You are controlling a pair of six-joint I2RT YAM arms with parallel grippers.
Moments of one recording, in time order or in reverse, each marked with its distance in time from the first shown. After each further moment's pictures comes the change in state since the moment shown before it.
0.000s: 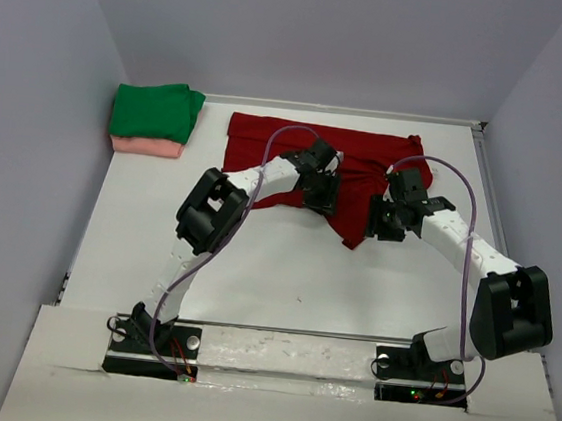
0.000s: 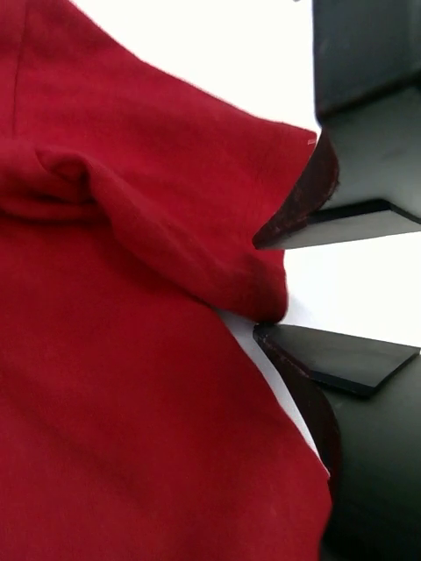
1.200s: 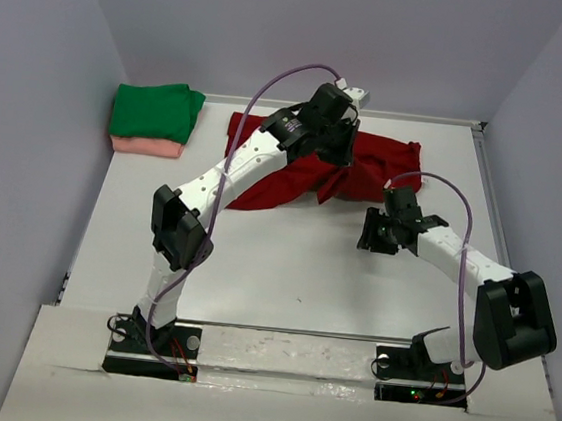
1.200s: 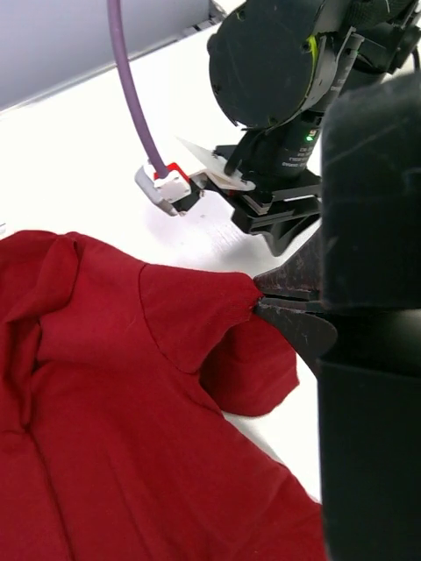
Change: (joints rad) left arm -0.064 -0.245 0.386 -0.267 -0.132 0.092; right arm 0.037 -0.045 -0.173 0.155 -0.010 0.101
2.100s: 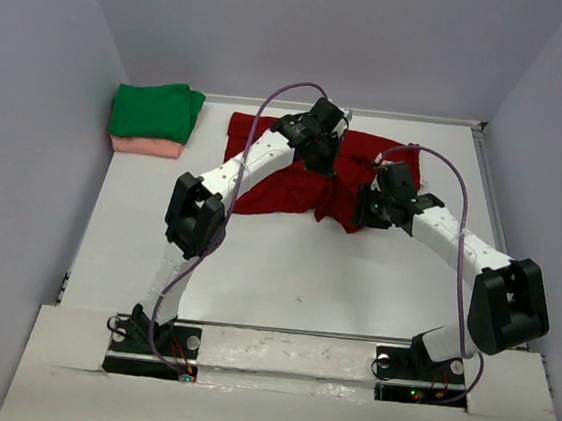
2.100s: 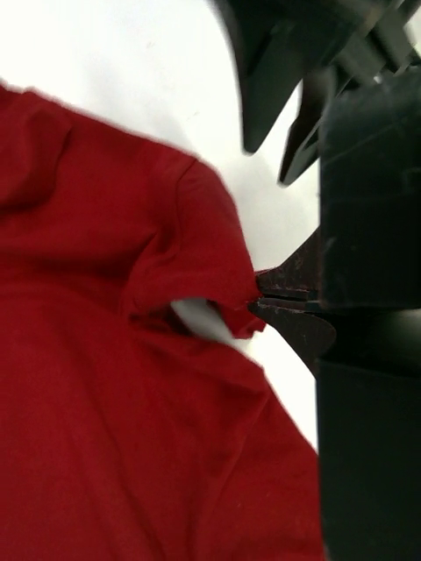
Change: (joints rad) left arm 0.055 0.131 -0.056 -0.033 -0.026 0.013; right arm 0.041 0.073 0.203 -0.009 0.049 -0.069
